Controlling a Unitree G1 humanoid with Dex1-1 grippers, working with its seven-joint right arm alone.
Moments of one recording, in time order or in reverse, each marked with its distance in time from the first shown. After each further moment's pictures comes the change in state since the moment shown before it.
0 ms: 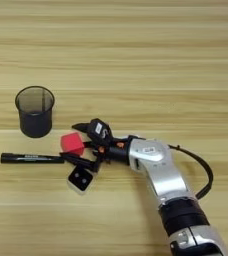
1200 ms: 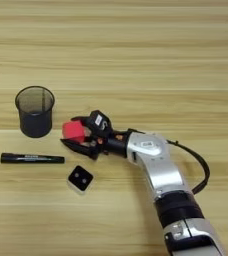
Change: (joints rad) arm -0.042 0.032 -0.035 0.016 -0.012 -0.020 -0.036
